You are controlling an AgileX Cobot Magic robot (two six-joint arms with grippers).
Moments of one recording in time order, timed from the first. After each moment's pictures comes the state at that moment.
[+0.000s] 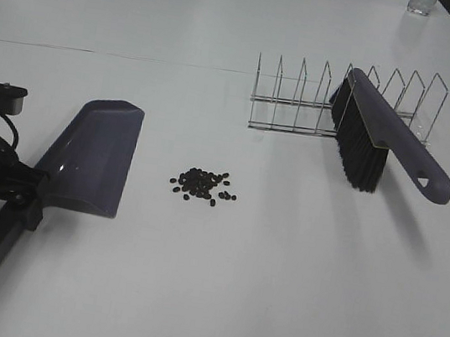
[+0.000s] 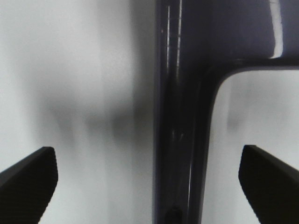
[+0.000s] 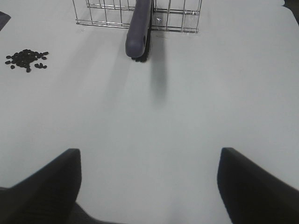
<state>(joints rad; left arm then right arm) -0.26 1.80 -0.85 -0.05 0.62 -0.14 0.07 0.00 -0.45 0.02 1.11 -0.04</state>
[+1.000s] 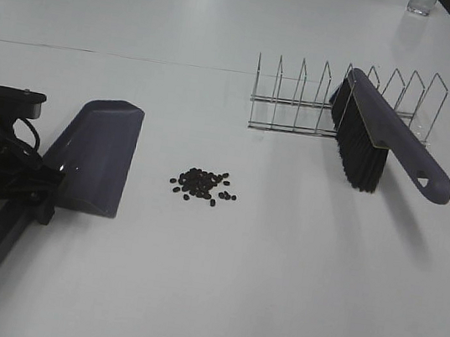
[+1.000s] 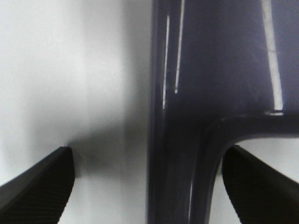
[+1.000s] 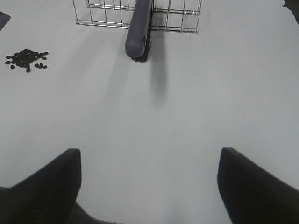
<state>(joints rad) -0.27 1.93 -0.91 -0.05 0.52 -0.15 0.07 0.00 -0.45 0.02 1.11 -0.04</state>
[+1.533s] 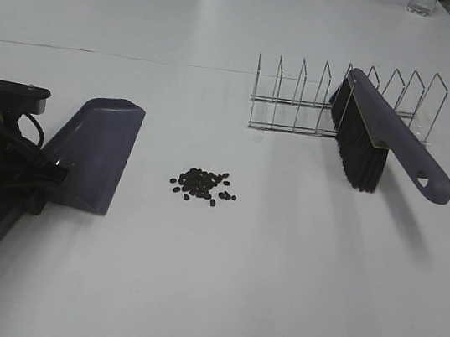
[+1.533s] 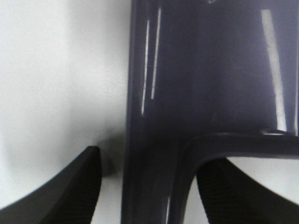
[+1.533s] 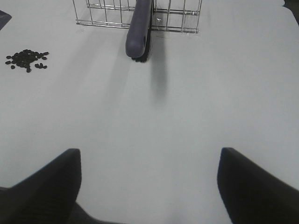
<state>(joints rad) -0.27 1.95 -0.92 -0.04 0.50 -0.15 0.07 0.00 -0.45 0.02 1.11 -0.04</state>
